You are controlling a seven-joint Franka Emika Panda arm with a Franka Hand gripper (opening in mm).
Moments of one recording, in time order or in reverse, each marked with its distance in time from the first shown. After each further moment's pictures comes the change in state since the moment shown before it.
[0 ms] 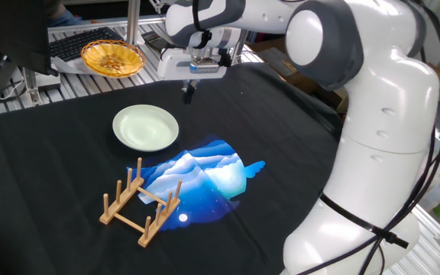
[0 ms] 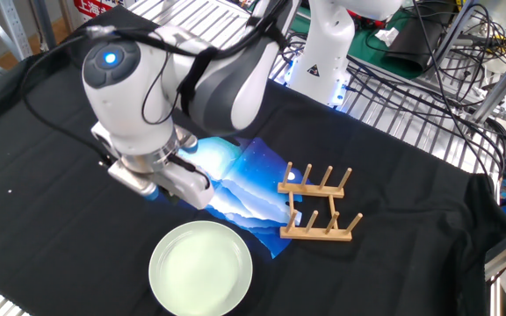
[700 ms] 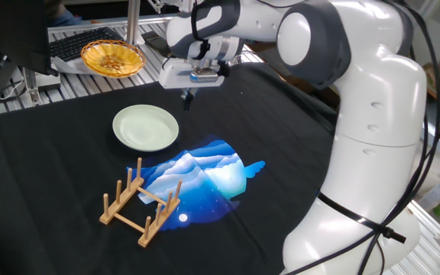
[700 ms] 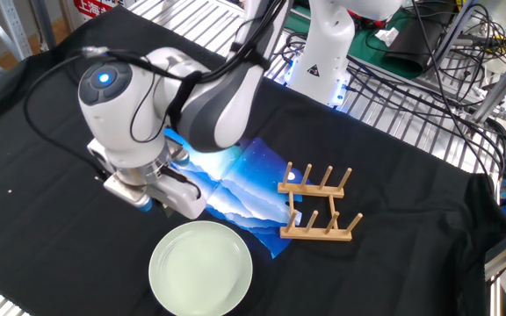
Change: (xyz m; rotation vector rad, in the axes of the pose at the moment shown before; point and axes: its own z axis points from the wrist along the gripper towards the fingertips) arm -0.013 -0.013 0.036 -0.032 -0.030 -0.031
